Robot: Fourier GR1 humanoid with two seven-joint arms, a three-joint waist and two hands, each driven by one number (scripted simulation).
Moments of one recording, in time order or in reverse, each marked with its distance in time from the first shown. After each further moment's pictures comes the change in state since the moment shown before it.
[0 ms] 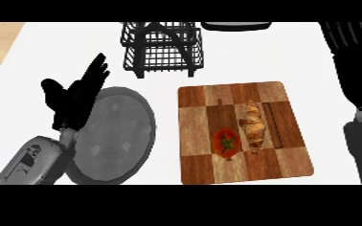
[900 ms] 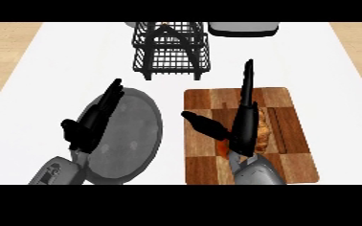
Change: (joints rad) left arm 0.126 -0.082 -0.046 0.110 -0.054 -0.153 -0.281; right arm 0.139 0.385 0.492 0.242 0.567 -0.839 -0.117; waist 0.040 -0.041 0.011
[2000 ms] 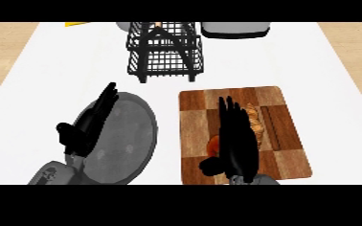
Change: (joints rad) left arm 0.034 0.005 0.024 0.015 -0.002 -0.006 -0.015; right arm 0.009 -0.161 0.273 -0.159 0.615 0.779 1.073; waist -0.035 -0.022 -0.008
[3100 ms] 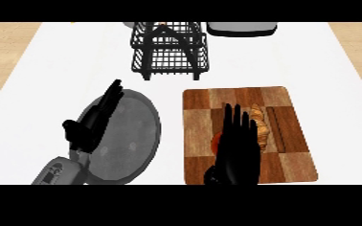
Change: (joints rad) left arm -0.027 -0.043 0.021 0.021 -0.041 -0.028 -0.003; right arm 0.123 0.175 -0.067 -0.106 0.278 0.246 0.127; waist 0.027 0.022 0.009
